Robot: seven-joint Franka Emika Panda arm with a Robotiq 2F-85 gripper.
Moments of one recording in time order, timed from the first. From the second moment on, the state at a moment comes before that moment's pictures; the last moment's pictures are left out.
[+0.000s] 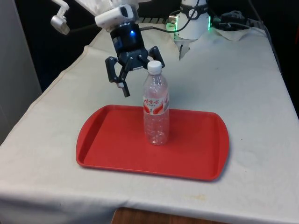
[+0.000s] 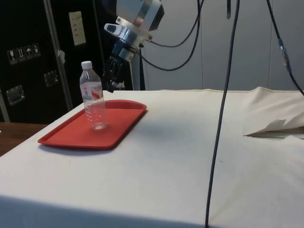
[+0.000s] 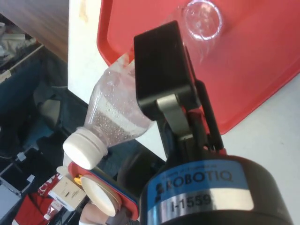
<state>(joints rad) 0.18 0.54 -0.45 -1.89 1.24 2.45 -1.90</state>
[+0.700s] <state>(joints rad) 0.16 0.54 -0.50 -1.89 1.24 2.41 -1.90</state>
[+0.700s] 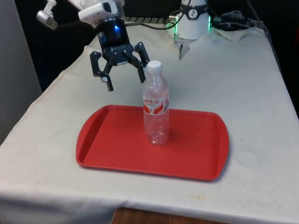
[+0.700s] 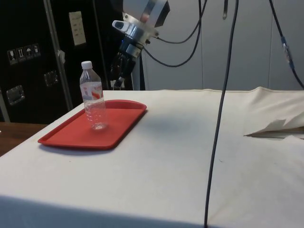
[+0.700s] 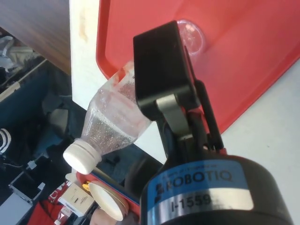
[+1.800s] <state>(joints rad) 0.17 0.40 -0.55 -1.89 1.17 2.35 -1.84</state>
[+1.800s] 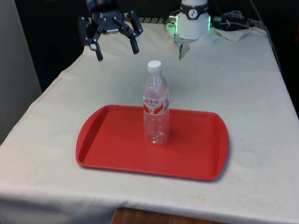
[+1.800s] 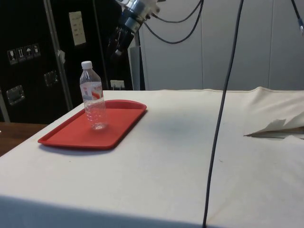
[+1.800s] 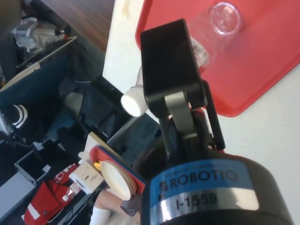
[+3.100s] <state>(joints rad) 0.17 0.29 -0.56 -1.84 0.98 2.26 -1.71</state>
